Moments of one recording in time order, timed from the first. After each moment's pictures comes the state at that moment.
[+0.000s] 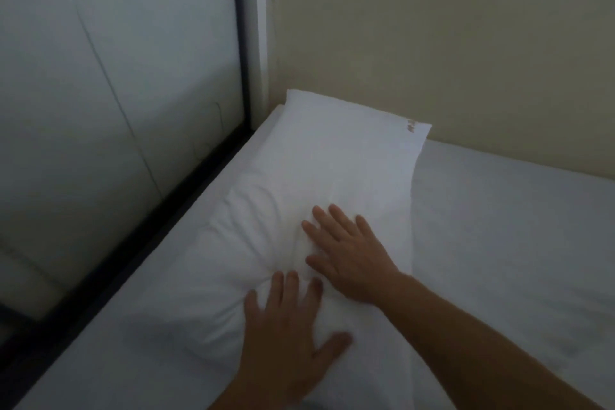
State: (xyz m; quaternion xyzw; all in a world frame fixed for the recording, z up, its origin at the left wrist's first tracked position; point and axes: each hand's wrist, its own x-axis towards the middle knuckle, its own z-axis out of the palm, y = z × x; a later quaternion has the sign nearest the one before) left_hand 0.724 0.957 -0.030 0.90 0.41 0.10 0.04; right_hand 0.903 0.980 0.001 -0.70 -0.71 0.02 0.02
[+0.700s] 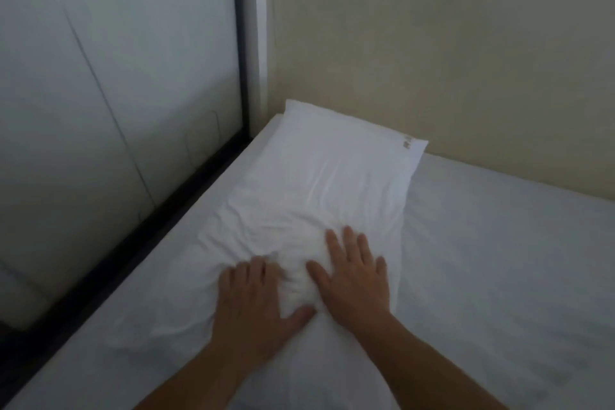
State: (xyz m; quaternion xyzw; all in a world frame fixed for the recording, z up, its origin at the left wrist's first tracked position) left_hand 0.733 1.012 -0.016 0.87 0.48 0.11 0.05; right_hand 0.902 0.964 -0.011 -0.85 -0.50 0.11 0.07
